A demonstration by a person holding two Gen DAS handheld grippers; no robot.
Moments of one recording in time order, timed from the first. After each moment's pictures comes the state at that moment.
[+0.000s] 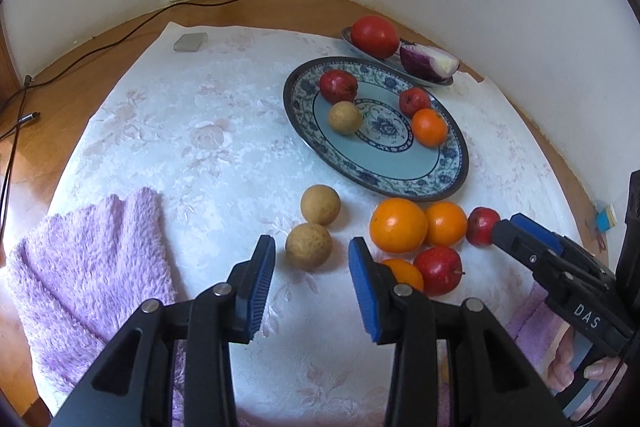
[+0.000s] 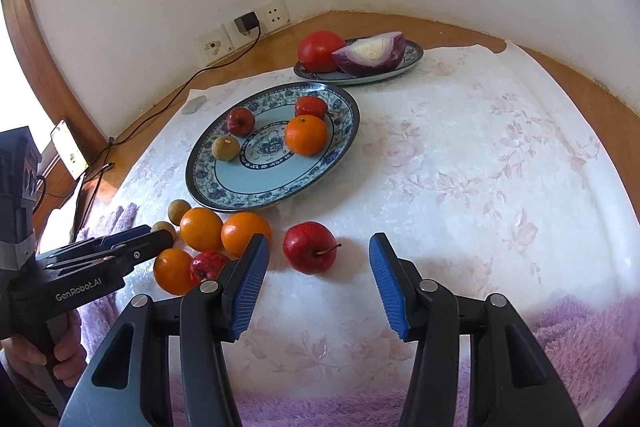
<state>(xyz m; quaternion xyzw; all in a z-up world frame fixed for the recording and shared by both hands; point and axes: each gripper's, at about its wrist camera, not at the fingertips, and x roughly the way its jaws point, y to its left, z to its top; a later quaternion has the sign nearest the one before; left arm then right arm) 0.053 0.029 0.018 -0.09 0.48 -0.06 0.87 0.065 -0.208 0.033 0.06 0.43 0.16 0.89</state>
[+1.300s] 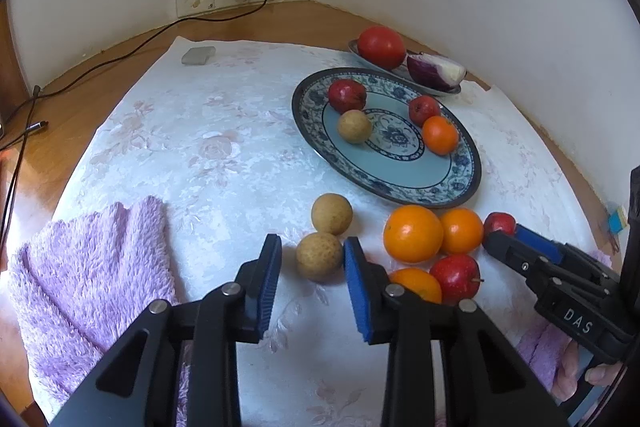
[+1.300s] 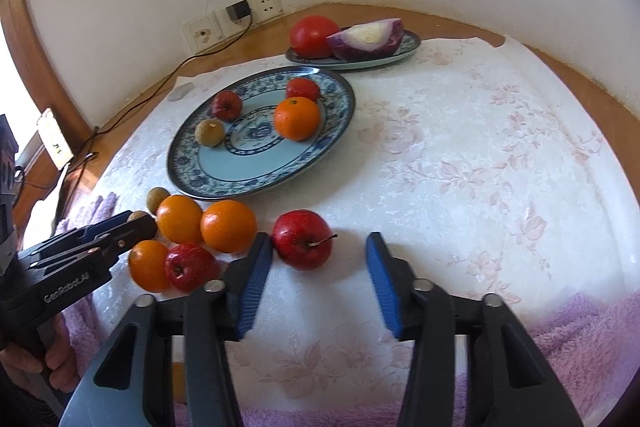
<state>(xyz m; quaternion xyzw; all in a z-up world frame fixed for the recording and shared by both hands) 0.049 0.029 0.010 -0.08 0.44 -0.04 0.89 0.070 -0.199 0.016 0.04 0.44 0.15 0.89</state>
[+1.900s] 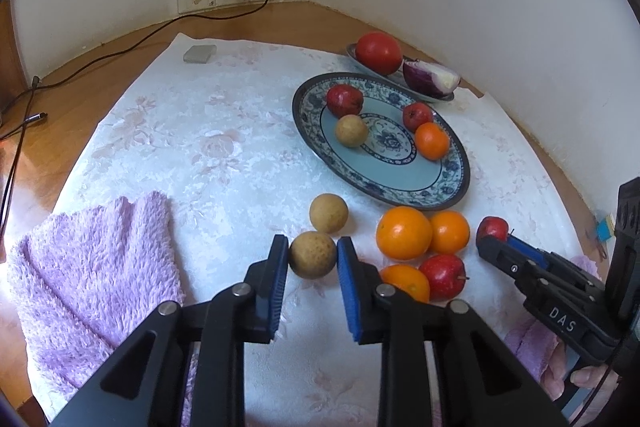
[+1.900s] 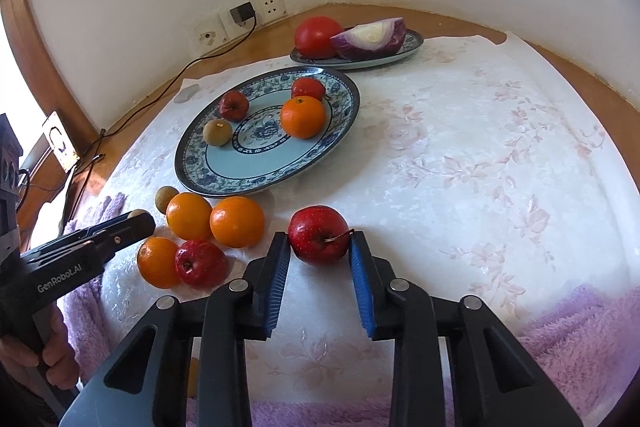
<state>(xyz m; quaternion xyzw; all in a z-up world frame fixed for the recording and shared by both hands) 0.041 0.037 0.023 -0.09 0.44 -0.05 0.89 0.065 -0.202 0.019 0.05 0.43 0.15 0.89</state>
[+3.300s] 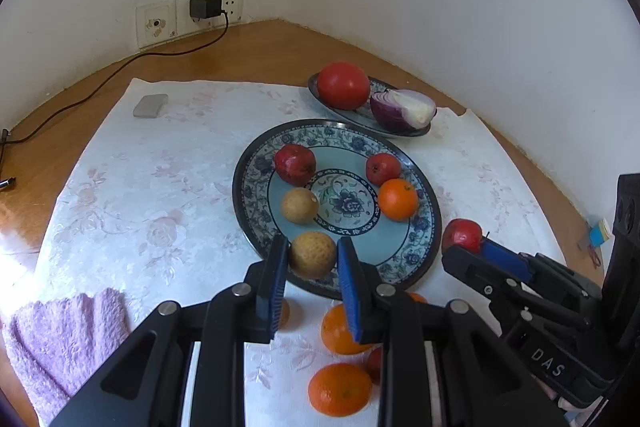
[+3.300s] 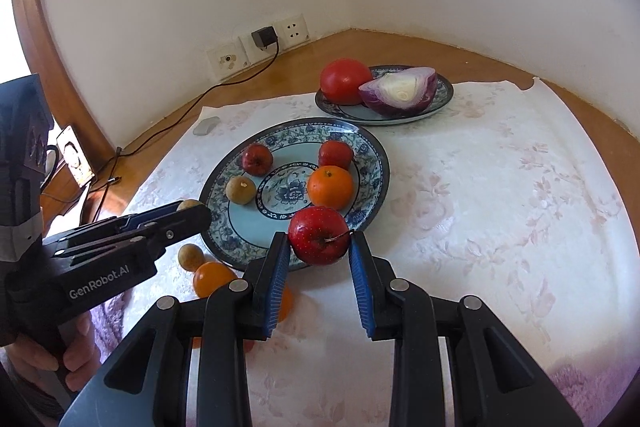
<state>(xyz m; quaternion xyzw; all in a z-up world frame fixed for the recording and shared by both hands) 0.100 0.006 0.042 -0.08 0.43 -0.08 0.90 0.097 -0.188 0.047 0.04 0.40 0.18 0.90</state>
